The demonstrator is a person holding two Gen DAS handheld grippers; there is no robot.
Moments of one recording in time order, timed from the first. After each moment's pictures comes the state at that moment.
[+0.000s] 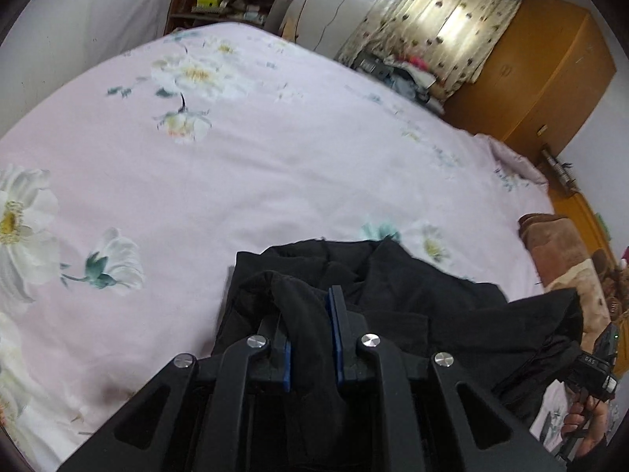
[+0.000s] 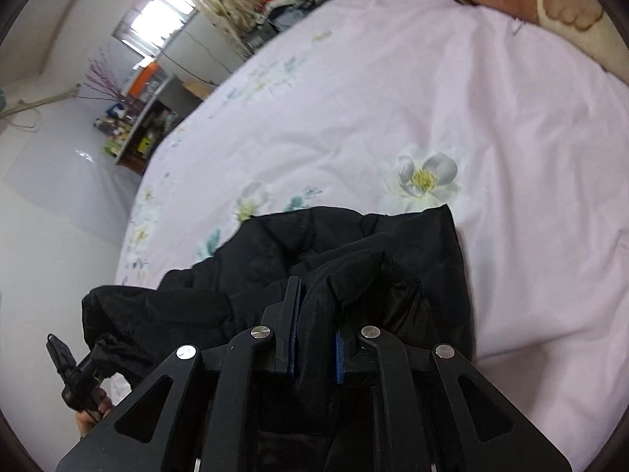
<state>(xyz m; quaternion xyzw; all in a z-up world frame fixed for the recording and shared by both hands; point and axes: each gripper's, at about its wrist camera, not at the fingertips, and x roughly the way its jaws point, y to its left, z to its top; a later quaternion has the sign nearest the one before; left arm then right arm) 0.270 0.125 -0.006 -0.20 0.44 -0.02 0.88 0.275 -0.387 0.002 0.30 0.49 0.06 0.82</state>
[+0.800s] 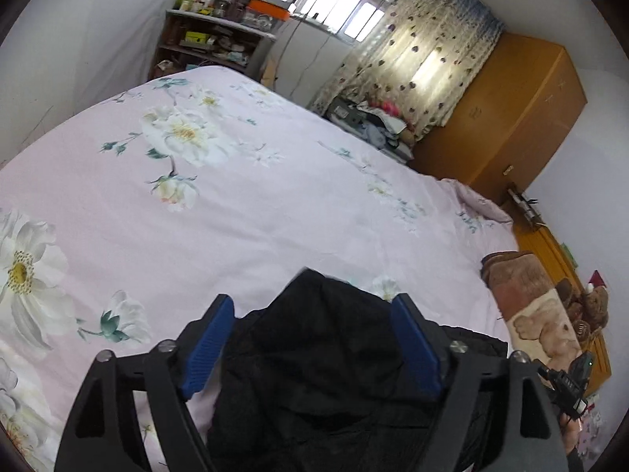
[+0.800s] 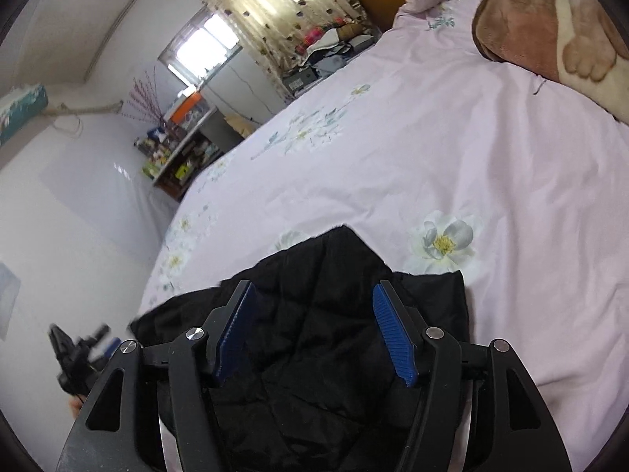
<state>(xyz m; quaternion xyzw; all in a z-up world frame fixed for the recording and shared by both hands) 0.254 0.157 0.063 -0.24 0.36 -0.05 0.90 0.254 -0.396 0.057 0.27 0.40 0.10 0.87</state>
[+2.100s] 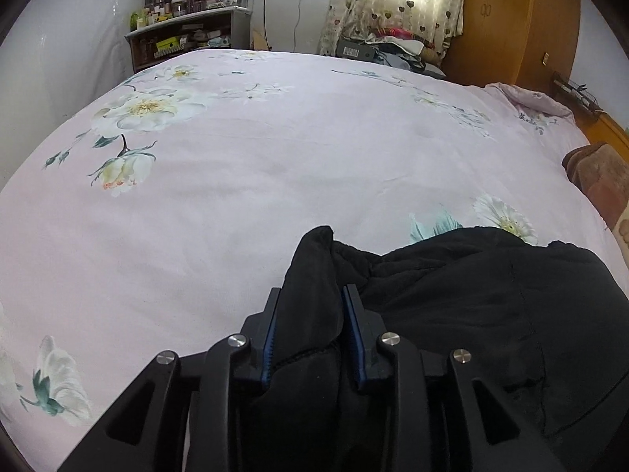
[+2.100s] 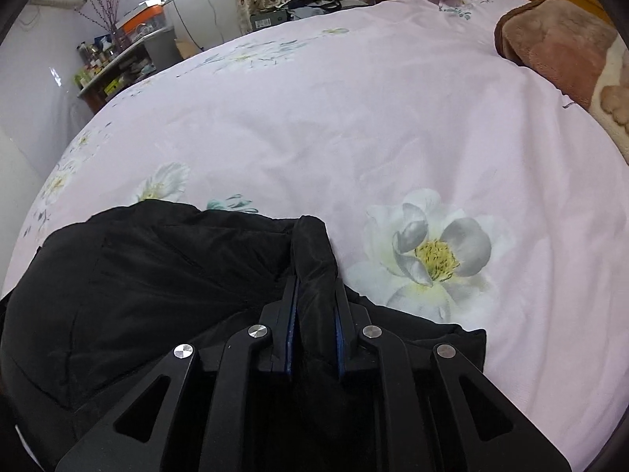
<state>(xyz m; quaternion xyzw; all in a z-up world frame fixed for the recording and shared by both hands) 0.361 0.084 -0.073 -0.05 0.42 0.00 0.91 0.357 -0.361 -0.076 0.10 0.48 0.02 0.87</state>
